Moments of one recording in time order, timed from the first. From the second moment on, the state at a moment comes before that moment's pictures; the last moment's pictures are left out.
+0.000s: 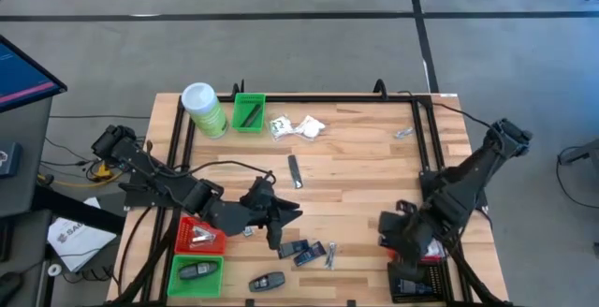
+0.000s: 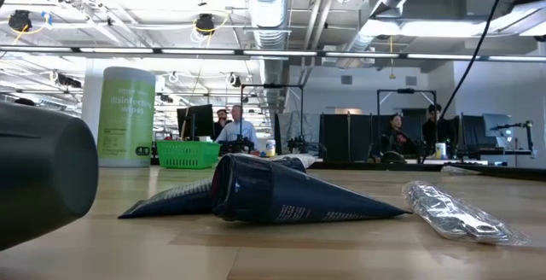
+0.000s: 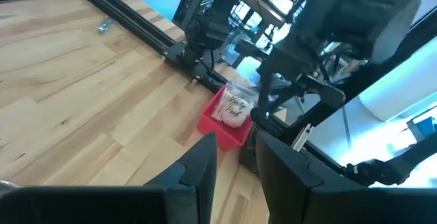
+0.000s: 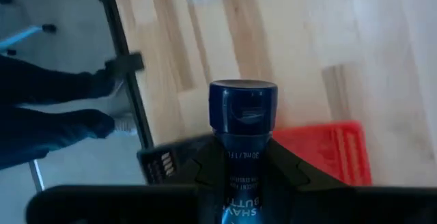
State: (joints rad) left arm -0.54 1.49 1.28 -0.18 -0.68 -0.83; right arm 0.79 1.38 1.22 -1.06 0.08 1.04
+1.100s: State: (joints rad) left arm -0.58 1.75 1.28 0.38 -0.81 -0.92; right arm 1.14 1.75 1.22 -0.92 0.14 1.09
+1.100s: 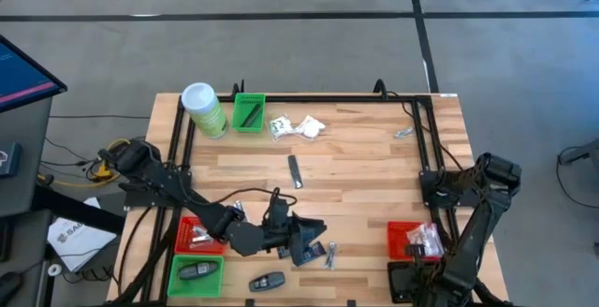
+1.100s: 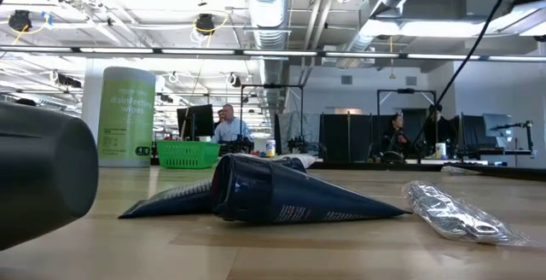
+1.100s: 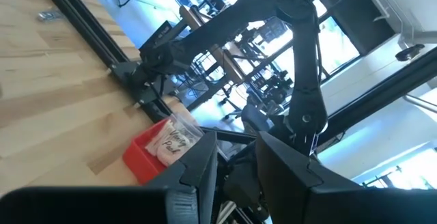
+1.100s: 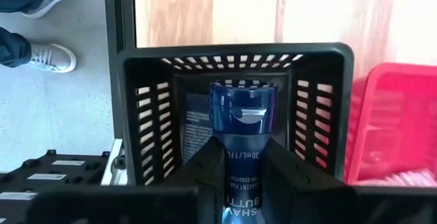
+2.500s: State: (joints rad) left arm -0.54 1.73 1.28 0.33 -0.73 -0.84; right arm 0.89 1.56 1.29 -0.99 0.24 0.93
